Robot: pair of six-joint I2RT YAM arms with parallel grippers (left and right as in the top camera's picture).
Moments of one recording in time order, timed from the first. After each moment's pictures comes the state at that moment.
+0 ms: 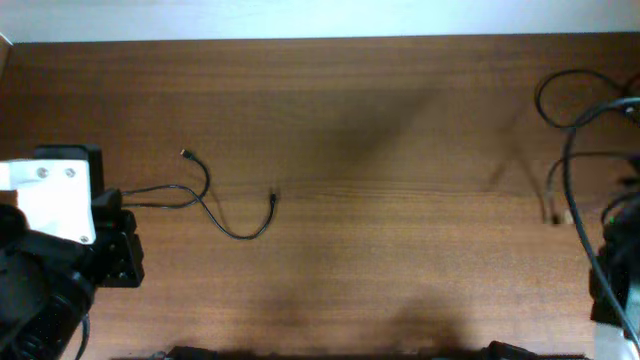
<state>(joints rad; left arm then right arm) -0.15 1.15 2.19 -1.65 -0.13 -0.06 -0.32 0.91 1.12 -0.36 0.56 0.40</state>
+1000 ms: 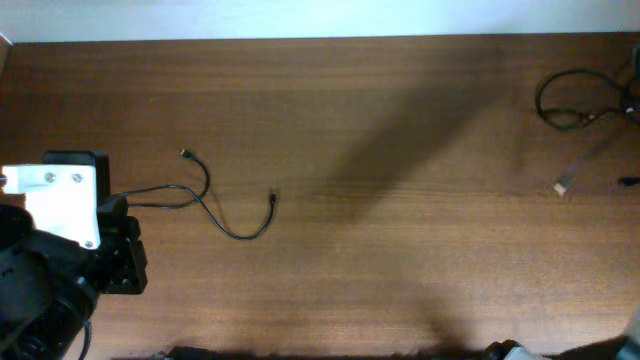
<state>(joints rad) -0.15 1.15 2.19 -1.69 -0.10 -0.06 -0.72 1.42 1.27 -0.19 -0.36 0.46</state>
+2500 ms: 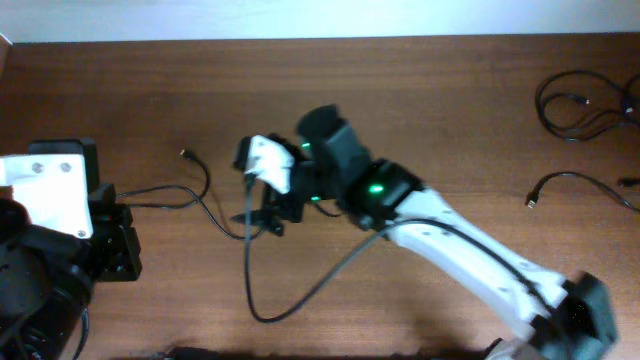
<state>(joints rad) -0.15 1.16 2.19 -1.63 -0.17 -0.07 0.78 1.67 1.41 -0.29 -0.60 -0.36</state>
